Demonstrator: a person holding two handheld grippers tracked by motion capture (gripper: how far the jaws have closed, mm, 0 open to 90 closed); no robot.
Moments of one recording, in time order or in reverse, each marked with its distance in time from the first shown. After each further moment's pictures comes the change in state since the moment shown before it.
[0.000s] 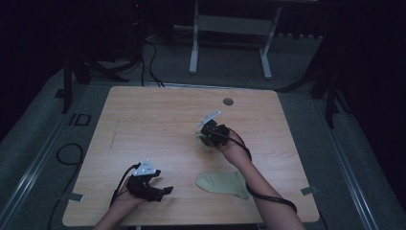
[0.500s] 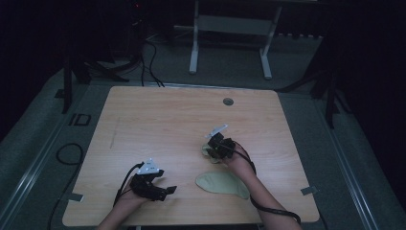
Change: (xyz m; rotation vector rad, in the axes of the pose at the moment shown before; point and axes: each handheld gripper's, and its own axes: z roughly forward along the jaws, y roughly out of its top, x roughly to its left) left arm -0.005 0.008 0.005 0.008 -0.010 -0.003; right arm 0.005 -0.049 0.025 0.050 0.033 0.088
